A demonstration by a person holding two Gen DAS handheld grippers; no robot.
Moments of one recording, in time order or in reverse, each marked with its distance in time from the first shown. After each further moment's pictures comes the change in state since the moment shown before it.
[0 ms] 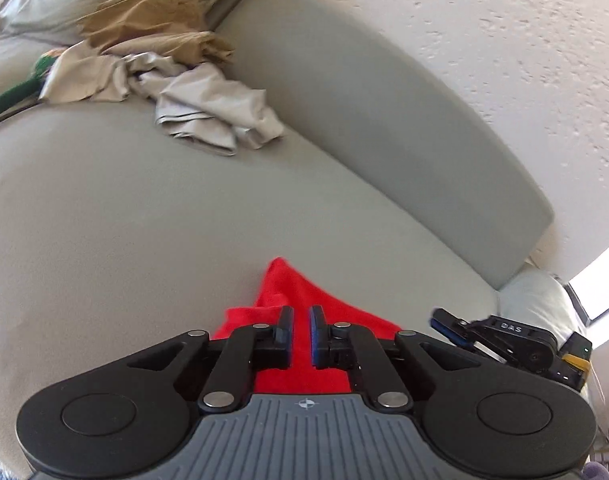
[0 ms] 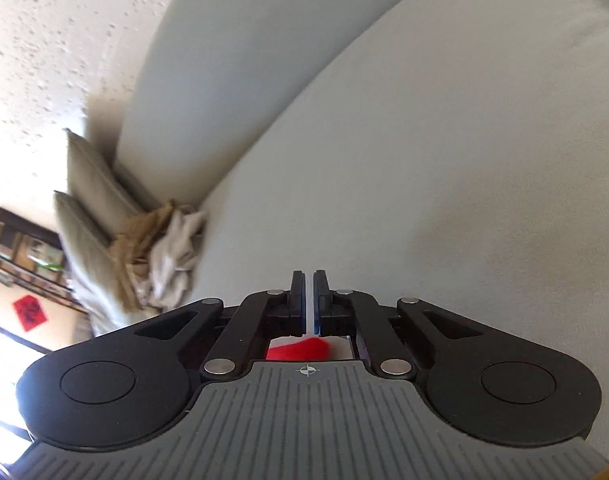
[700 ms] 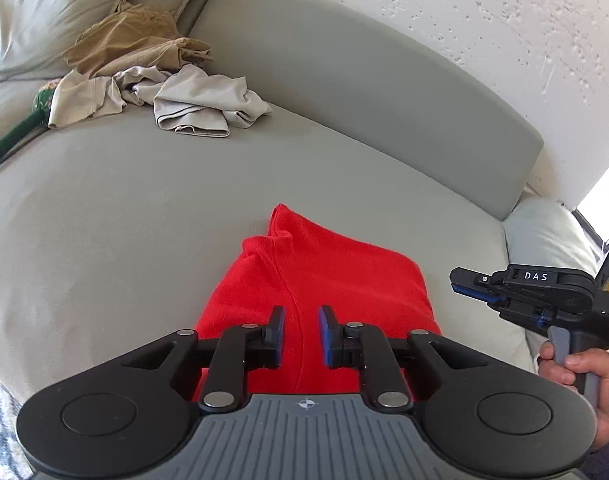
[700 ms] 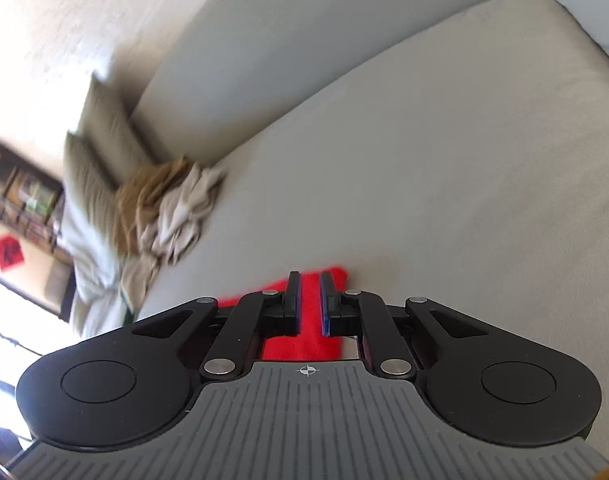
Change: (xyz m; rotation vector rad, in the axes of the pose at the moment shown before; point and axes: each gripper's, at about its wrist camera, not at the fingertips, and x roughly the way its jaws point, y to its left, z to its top) left arm -0.058 -0.015 -0.055 0.189 0.043 0.136; right arm -0.043 0.064 -0.049 -0.298 0.098 -0.148
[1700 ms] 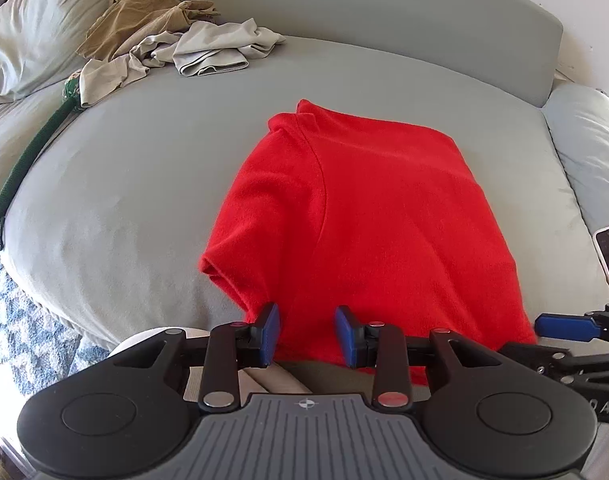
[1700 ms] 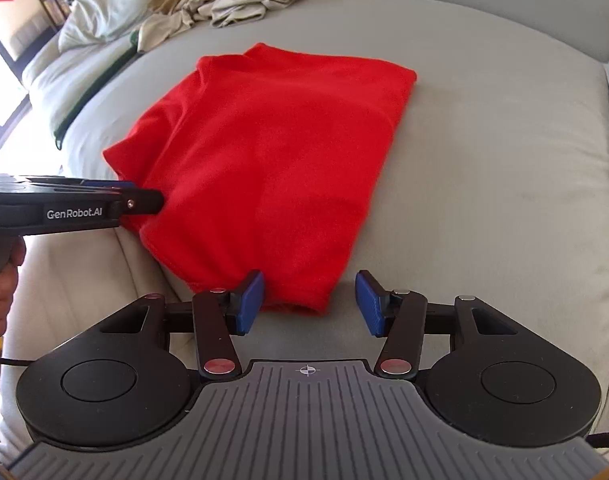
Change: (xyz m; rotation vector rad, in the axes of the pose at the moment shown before) left arm -0.015 -0.018 -0.064 0.141 0.204 0.185; right arm -0.095 0.050 -0.125 -0.417 0.294 -0.255
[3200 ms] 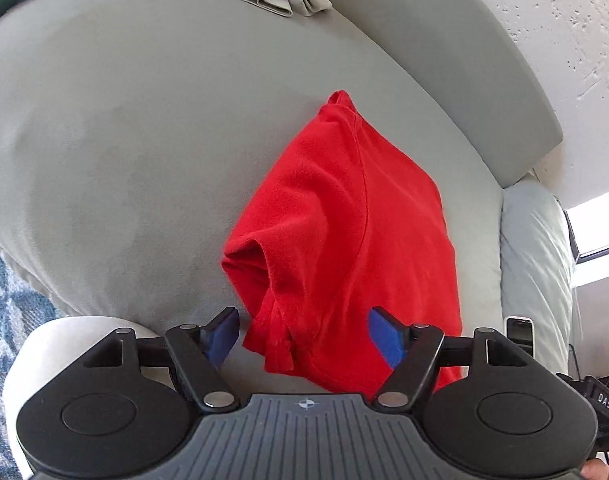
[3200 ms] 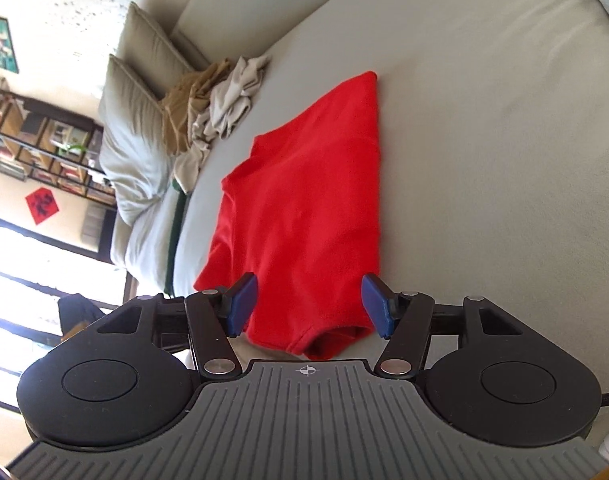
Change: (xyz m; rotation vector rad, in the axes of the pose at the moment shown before) left arm 0.065 0.069 0.032 -0.411 0.128 -0.406; right arm -0.003 -0.071 -0.006 0.562 -0.127 0.419
